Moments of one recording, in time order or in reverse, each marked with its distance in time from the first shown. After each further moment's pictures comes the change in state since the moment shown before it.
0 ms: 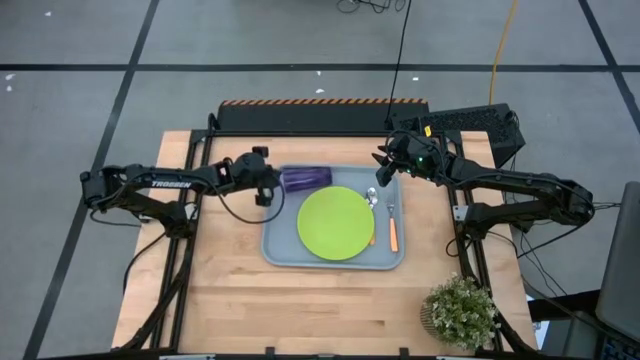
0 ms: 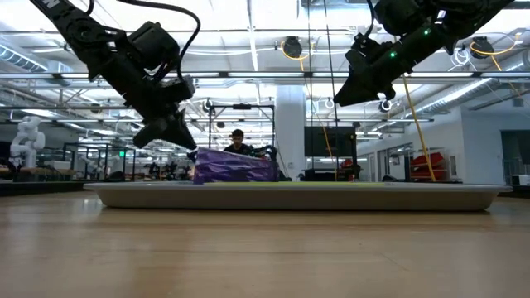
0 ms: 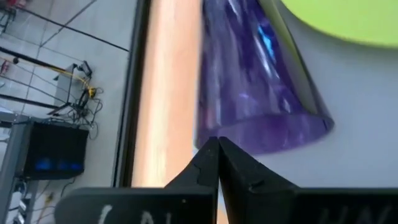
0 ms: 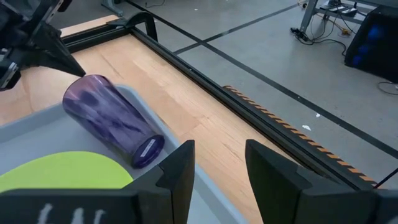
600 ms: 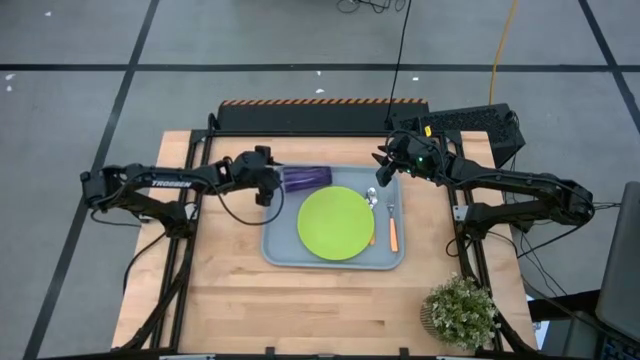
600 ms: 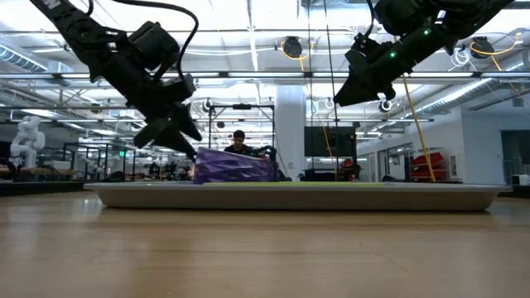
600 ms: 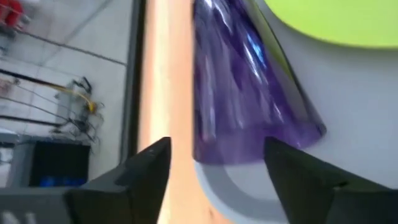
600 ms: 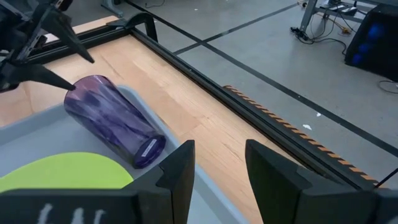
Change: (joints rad) left arm 0.012 0.009 0.000 0.038 0.049 0.073; right arm 0.000 0.000 0.000 0.000 0.000 0.007
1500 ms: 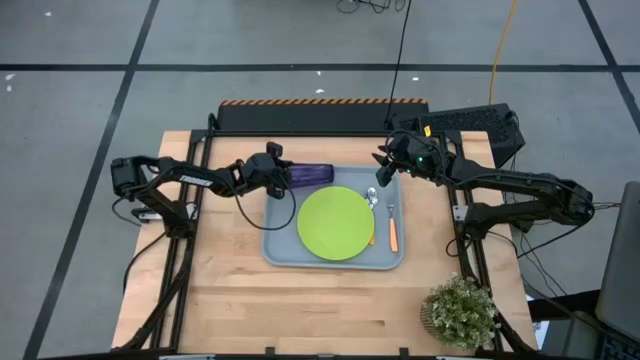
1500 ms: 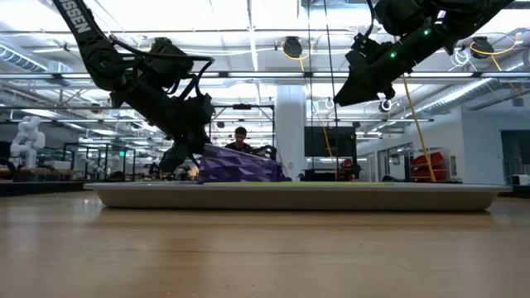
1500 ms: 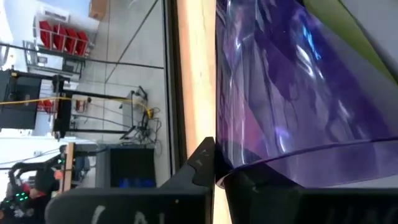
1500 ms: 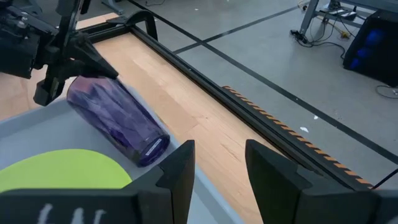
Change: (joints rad) left arm 0.005 0.251 0.001 0.377 -0.156 0.255; right arm -0.001 0.000 0.000 0.000 0.000 -0.029
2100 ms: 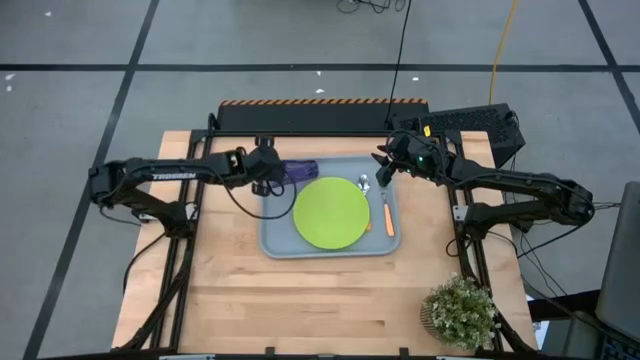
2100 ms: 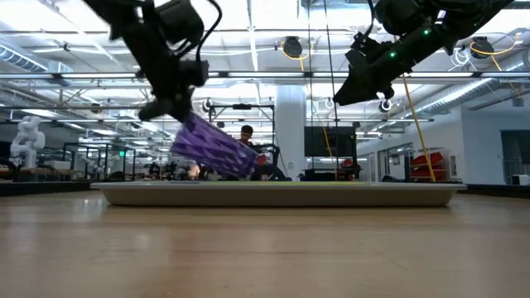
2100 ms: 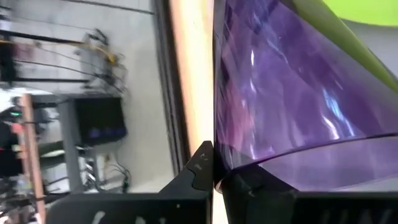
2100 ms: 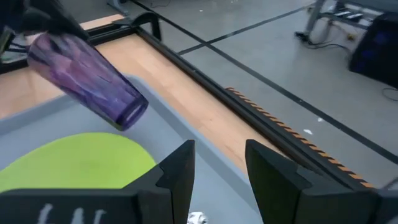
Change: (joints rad) left arm -0.082 -0.196 0.336 -0.891 -0.171 -0.240; right arm 0.000 0.000 0.000 0.007 -0.015 -0.006
